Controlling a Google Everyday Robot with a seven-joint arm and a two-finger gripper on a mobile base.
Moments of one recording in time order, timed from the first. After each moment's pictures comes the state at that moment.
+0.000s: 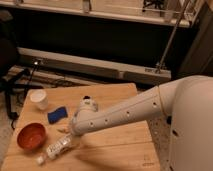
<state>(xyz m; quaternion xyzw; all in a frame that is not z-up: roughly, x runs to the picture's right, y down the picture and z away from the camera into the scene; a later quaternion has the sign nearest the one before) -0.181 0.215 0.743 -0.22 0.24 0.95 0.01</state>
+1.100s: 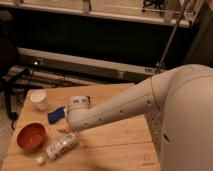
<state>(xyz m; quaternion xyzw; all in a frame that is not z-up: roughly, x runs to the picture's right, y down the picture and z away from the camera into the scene) -0.183 0.155 0.752 -0.20 0.10 0.94 0.27</state>
